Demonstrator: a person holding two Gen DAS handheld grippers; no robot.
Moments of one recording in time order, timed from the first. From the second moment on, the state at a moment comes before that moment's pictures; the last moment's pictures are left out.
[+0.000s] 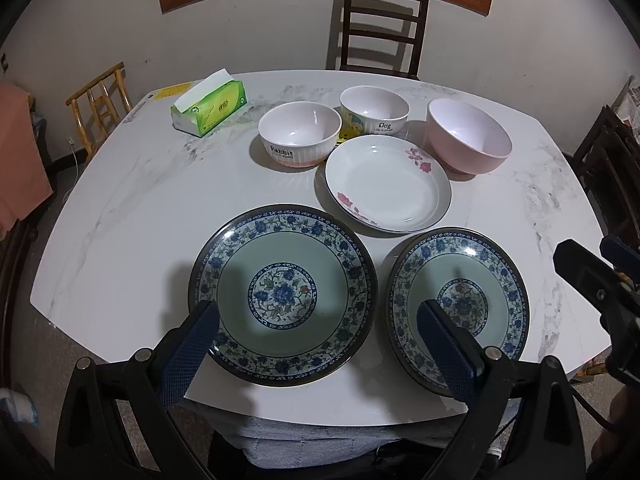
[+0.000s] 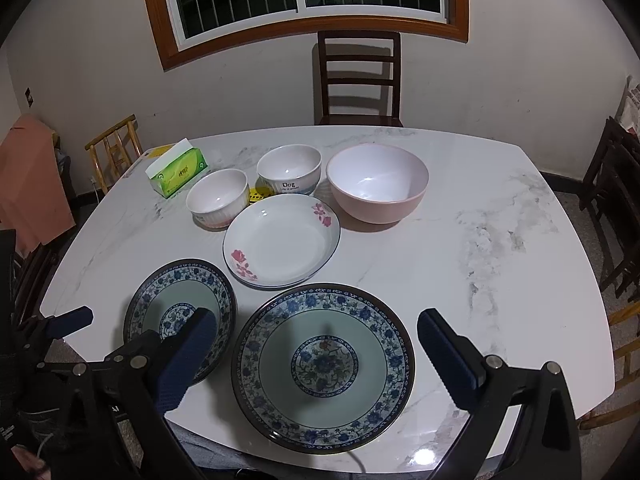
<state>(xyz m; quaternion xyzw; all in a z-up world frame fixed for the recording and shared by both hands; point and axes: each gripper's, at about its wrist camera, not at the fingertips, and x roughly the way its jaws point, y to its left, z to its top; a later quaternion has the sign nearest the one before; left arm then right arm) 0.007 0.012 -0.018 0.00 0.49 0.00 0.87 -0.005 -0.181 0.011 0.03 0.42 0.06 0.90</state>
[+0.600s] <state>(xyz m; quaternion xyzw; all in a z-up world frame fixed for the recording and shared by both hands) 0.008 0.014 -0.025 0.00 0.50 0.01 0.87 -0.003 -0.179 0.008 0.03 0.43 0.06 0.90</state>
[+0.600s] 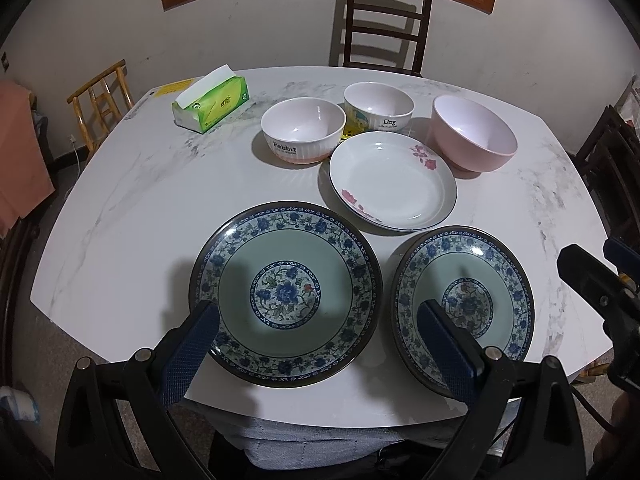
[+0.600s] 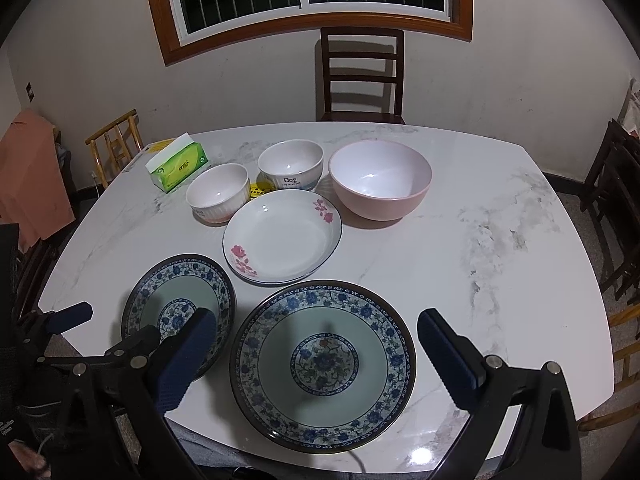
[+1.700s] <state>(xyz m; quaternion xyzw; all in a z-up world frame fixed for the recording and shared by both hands) 0.016 0.013 -0.030 0.00 0.49 0.00 0.87 -0.001 -0.173 0.000 0.03 0.42 0.07 0.90</state>
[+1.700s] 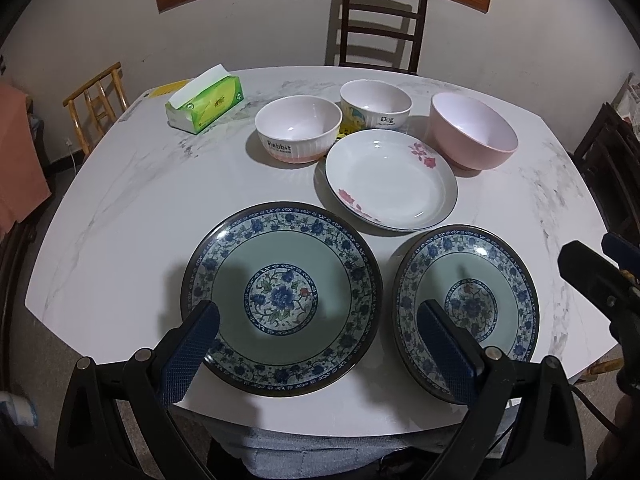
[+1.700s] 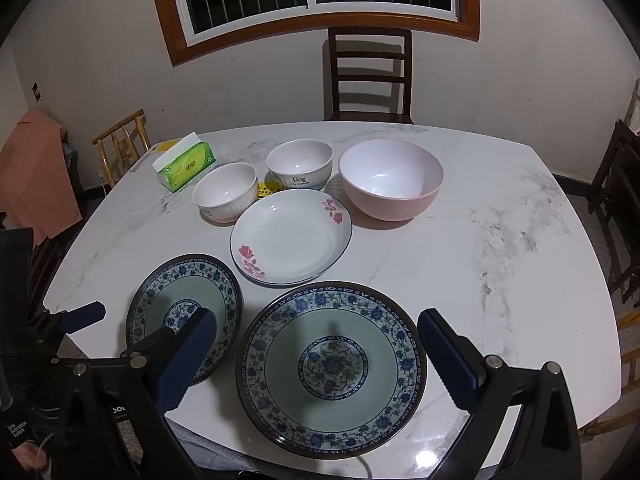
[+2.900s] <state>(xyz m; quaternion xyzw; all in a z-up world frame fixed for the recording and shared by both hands) 0.028 0.018 -0.051 0.00 0.49 -0.01 0.87 0.007 -0.174 -0.017 0.02 0.44 0.07 0.89</state>
